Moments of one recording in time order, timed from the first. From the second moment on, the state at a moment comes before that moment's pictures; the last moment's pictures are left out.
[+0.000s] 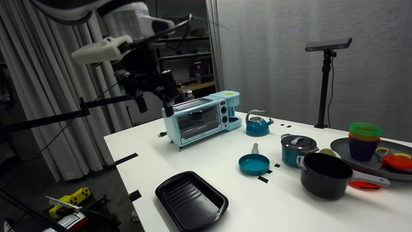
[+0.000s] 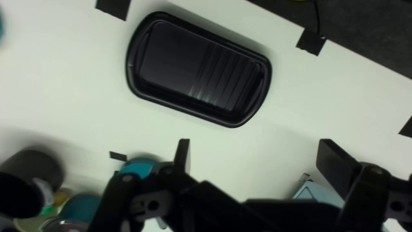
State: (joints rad) arm 0.00 -0.59 -0.23 -2.71 -0.02 2.23 -0.44
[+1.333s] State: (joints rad) arm -0.14 -0.26 -0.29 -2.27 -0.16 2.17 -0.46
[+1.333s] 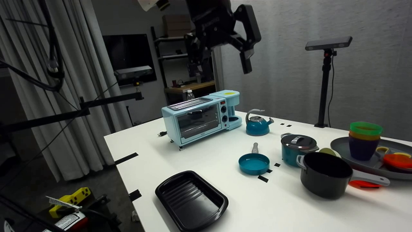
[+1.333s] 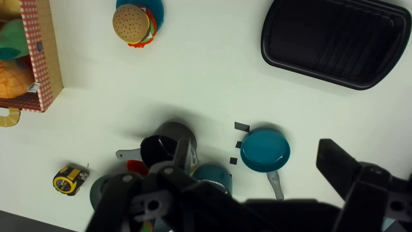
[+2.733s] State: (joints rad) arm -0.09 0.05 -0.12 -2.06 -0.03 2.26 -0.27
